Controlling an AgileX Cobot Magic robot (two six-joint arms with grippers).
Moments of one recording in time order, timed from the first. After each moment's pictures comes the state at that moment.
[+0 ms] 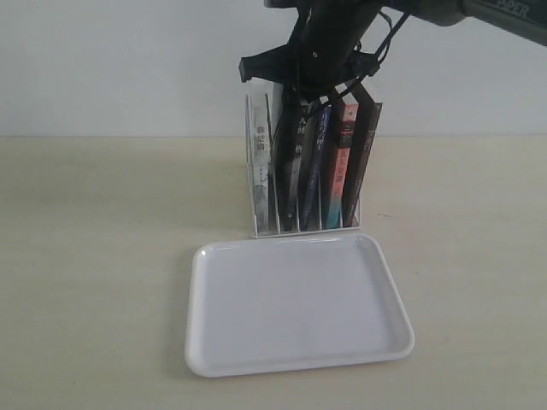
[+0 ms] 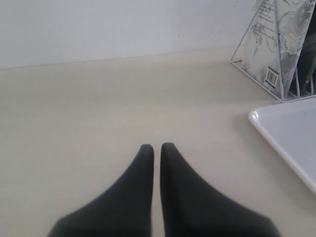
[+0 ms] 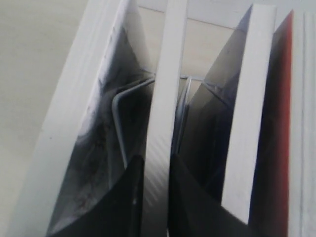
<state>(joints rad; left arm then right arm) -0.10 0.00 0.00 -0.04 0.33 0.08 0.51 2.17 -2.09 0.01 0.93 0.18</state>
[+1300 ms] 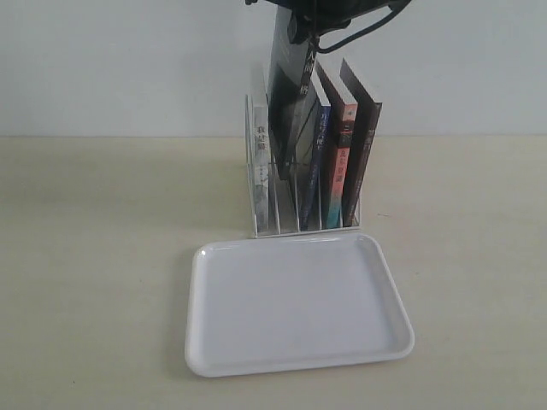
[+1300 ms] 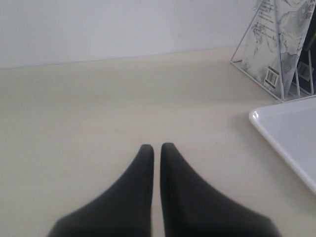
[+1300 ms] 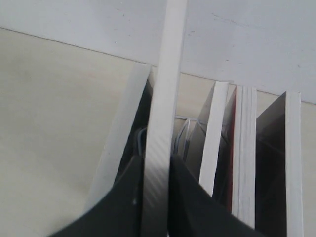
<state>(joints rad) -0.10 0.00 0.00 -0.04 0.33 0.08 0.51 2.01 -2.09 0.01 0.92 0.18</state>
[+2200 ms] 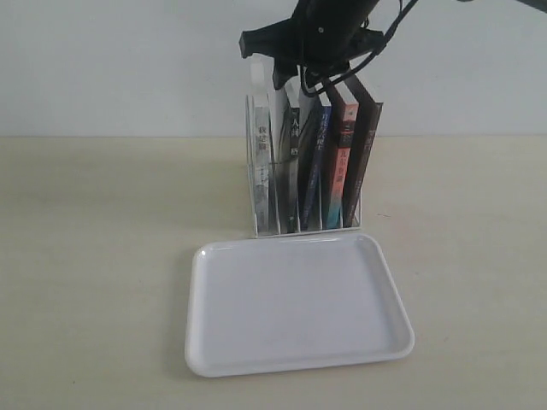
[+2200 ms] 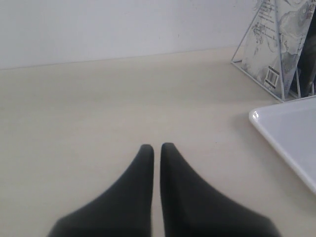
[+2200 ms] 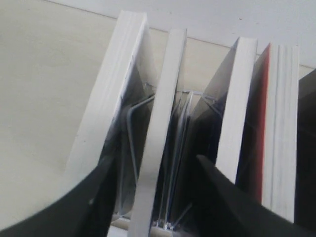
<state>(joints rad) -0.10 0.00 0.00 -0.04 0.33 0.08 0.51 2.12 -2.10 0.01 0.93 0.17</state>
